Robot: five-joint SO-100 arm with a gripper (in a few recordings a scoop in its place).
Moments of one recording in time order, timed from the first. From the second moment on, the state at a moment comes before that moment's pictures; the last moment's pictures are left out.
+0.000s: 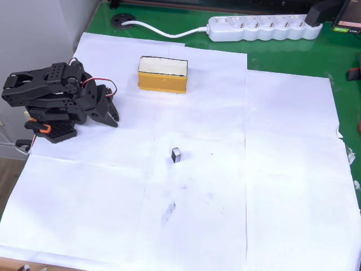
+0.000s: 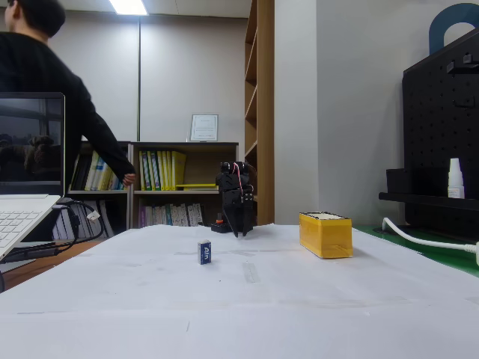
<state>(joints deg) -1.8 -10.2 4.8 80.6 -82.8</state>
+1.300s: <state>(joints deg) -2.6 17.8 26.8 77.2 -69.7</state>
